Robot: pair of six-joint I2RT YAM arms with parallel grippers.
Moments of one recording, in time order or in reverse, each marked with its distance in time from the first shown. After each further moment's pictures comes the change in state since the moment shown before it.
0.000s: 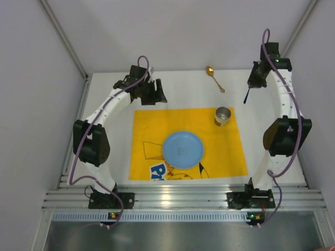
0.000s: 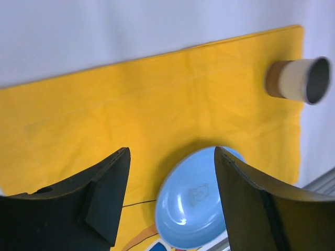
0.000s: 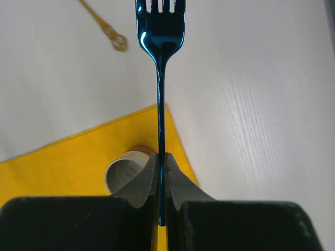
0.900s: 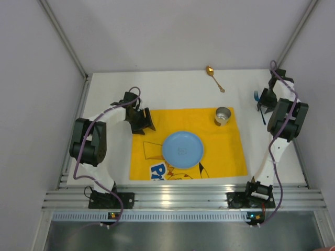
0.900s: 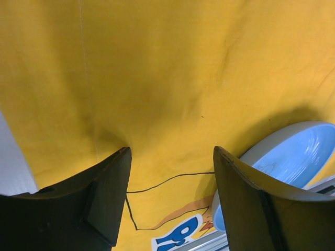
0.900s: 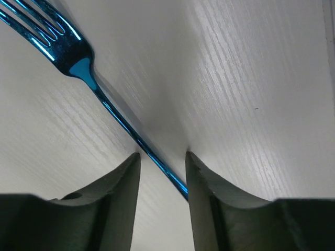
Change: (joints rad) left arm 0.092 -0.009 -0.415 0.091 0.043 -0.063; right arm -0.229 0.380 -0.039 0.135 -0.030 -0.115
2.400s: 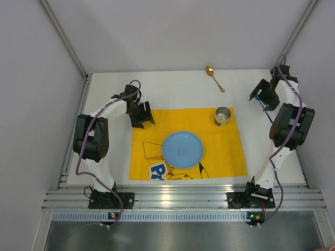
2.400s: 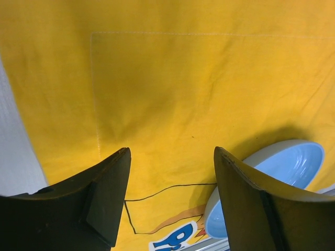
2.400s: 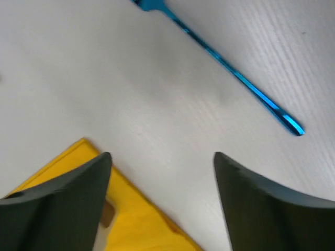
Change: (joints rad) left arm 0.007 0.073 0.163 -0.097 -0.045 0.015; right arm 0.019 -0.218 -0.202 0.066 -0.107 0.248
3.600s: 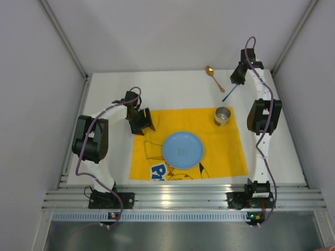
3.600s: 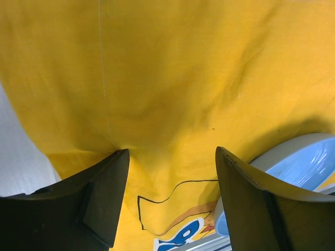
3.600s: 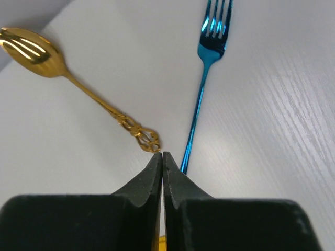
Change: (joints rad) left arm -0.006 -0.030 -0.129 0.050 0.017 -0.031; right arm 0.270 0.393 0.659 -0.015 0.119 0.139
